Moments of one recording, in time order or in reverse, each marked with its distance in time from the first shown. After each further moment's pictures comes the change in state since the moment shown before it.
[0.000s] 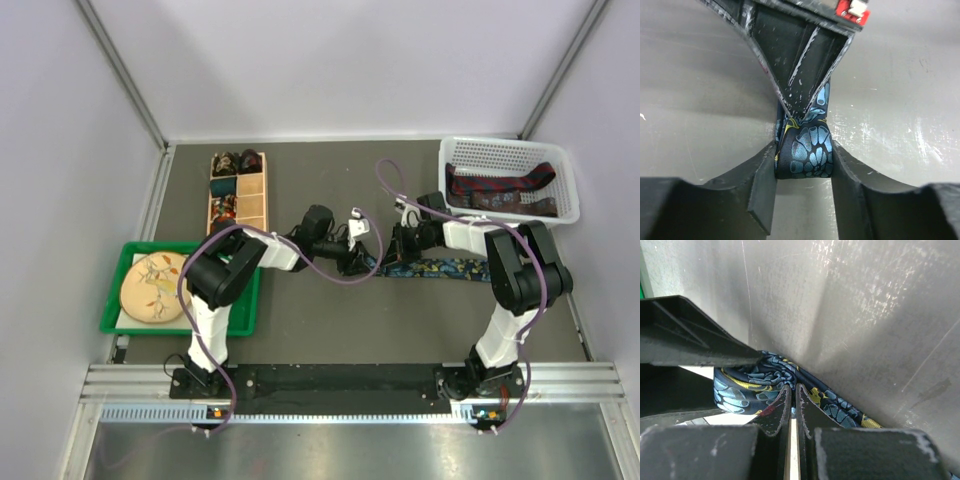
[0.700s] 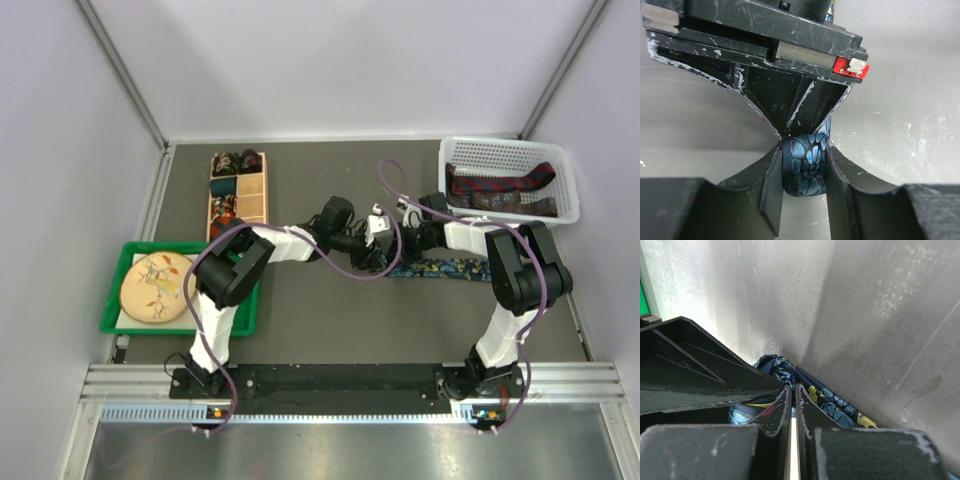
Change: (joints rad) left arm -0.070 0.047 0.186 -0.206 -0.048 0.074; right arm -0.008 -0.002 -0.013 0.020 -0.008 0.013
